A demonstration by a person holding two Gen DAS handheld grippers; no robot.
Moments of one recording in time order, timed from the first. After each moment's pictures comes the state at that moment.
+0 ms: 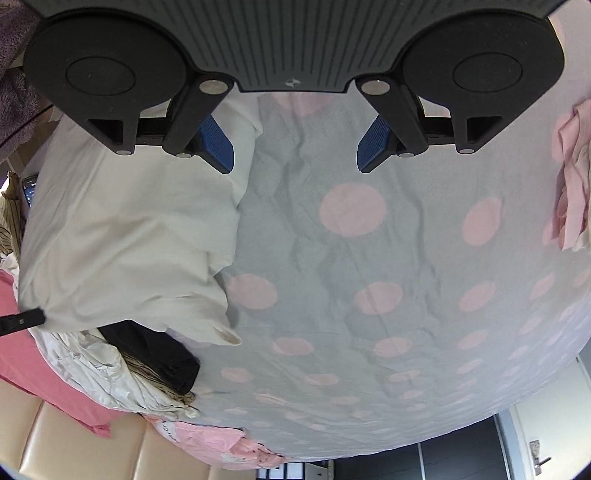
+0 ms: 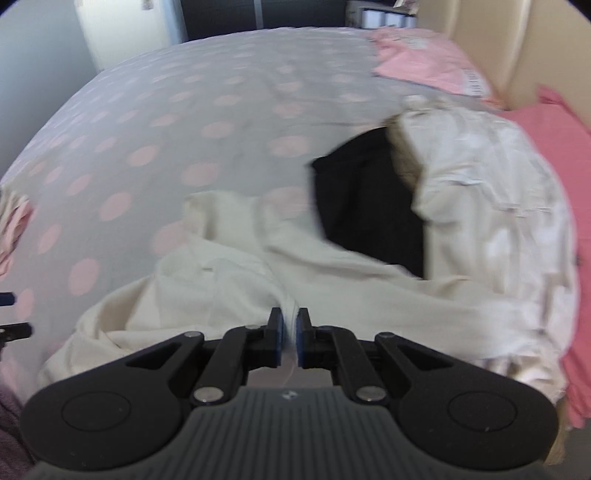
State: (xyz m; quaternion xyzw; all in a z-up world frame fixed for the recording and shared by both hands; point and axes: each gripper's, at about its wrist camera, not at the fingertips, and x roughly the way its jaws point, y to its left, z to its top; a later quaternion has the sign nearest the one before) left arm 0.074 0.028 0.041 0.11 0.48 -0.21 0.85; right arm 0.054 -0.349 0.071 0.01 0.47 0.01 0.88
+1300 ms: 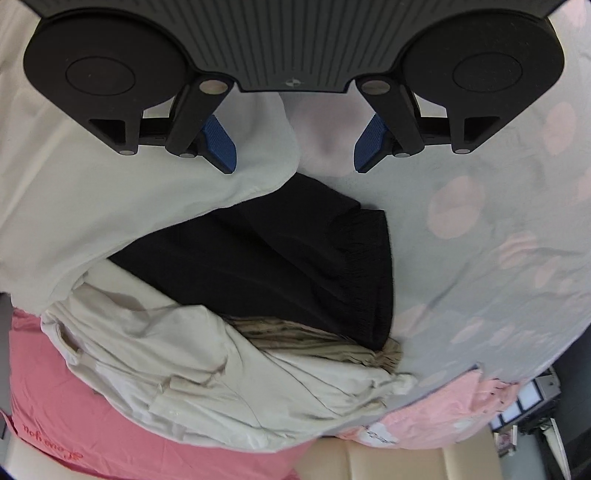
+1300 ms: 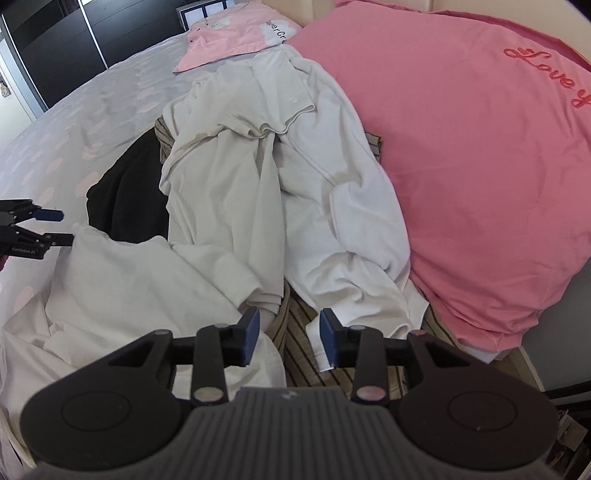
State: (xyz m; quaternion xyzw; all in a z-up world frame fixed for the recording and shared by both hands) left arm 0.288 -0.287 -0.042 0.29 0.39 -0.47 0.73; right arm 0.012 -0.577 0.014 0.15 0.47 -0.15 0.86
